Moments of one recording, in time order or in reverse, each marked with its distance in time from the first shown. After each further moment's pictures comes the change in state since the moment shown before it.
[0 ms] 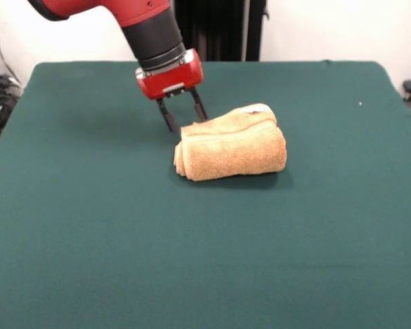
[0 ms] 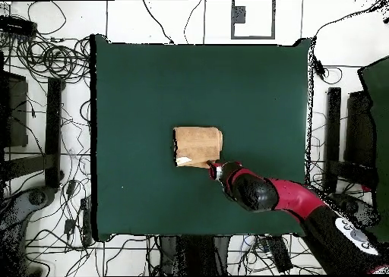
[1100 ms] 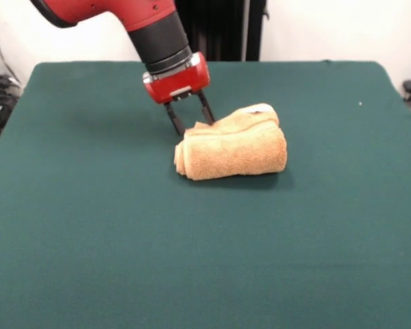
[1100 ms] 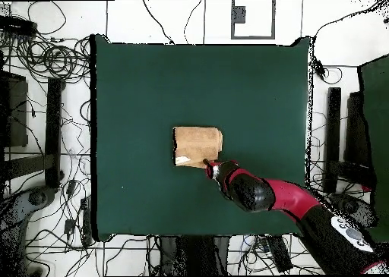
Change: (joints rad) arm -0.008 0.039 0.011 0.003 0.000 -0.041 0.000
